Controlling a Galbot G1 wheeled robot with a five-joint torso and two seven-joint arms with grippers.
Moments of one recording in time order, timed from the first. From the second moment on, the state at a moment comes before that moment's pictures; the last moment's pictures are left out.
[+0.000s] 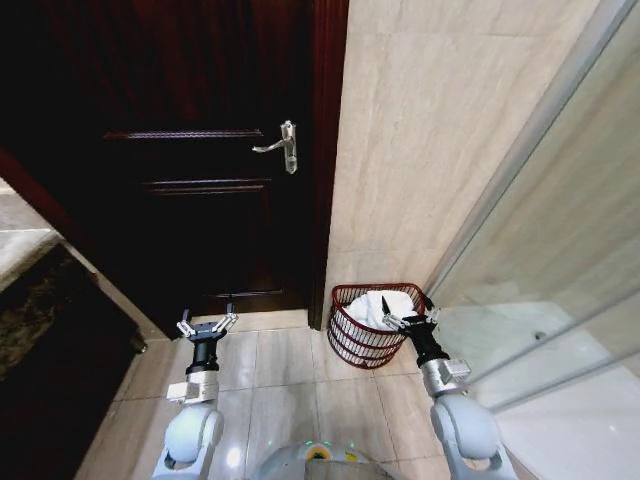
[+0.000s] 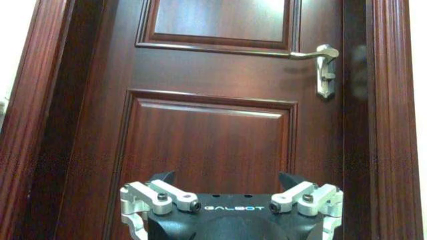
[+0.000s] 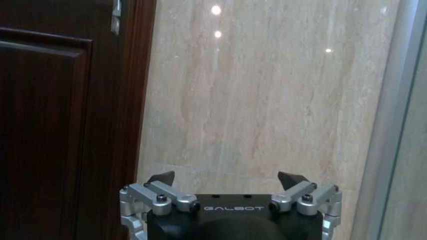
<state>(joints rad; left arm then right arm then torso) 1.61 -1.46 -0.64 -2.00 -0.22 -0.45 -0.09 -1.57 1.43 0.59 2.16 0.02 -0.01 -0.12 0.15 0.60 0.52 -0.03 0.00</state>
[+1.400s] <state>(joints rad) 1.64 -1.46 -0.64 -2.04 -0.19 -0.39 -0.10 -1.62 1.44 0.61 2.16 0.03 0.07 -0.15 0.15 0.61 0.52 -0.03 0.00</state>
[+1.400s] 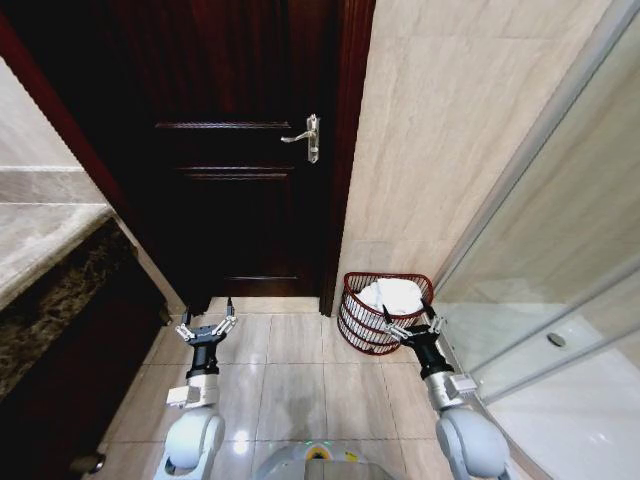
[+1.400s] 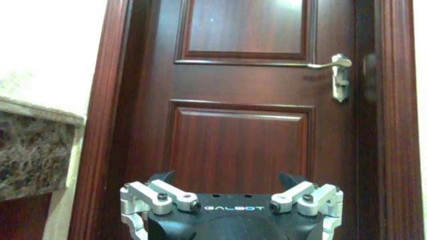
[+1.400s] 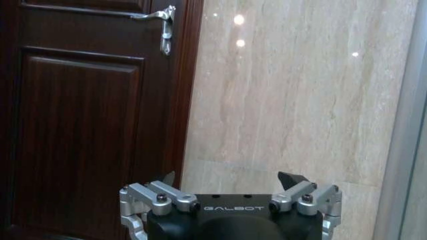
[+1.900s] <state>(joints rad) 1.66 -1.45 -0.63 -2.07 -0.17 -0.32 -0.08 -1.62 1.44 0.63 2.19 0.07 0.05 -0.15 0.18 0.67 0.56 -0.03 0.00</state>
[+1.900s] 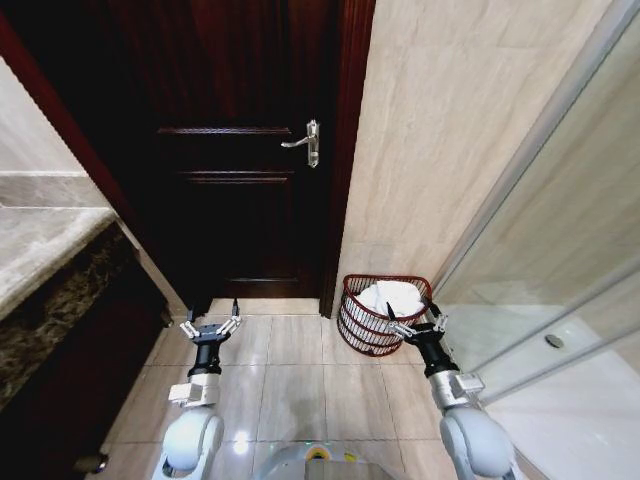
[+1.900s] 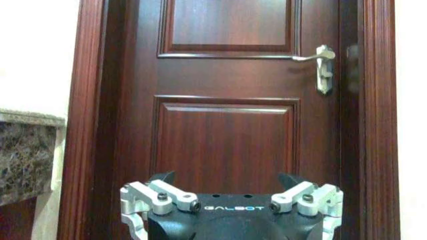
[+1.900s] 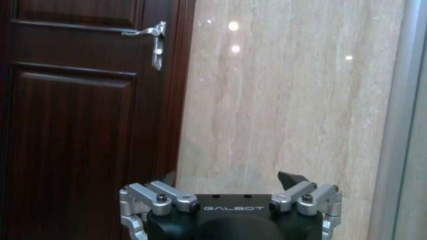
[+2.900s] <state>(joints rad) 1.66 -1.49 -0.63 -2.14 -0.12 -0.26 -0.09 -1.64 1.49 0.63 2.27 0.10 -0.07 -0.13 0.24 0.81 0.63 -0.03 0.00</state>
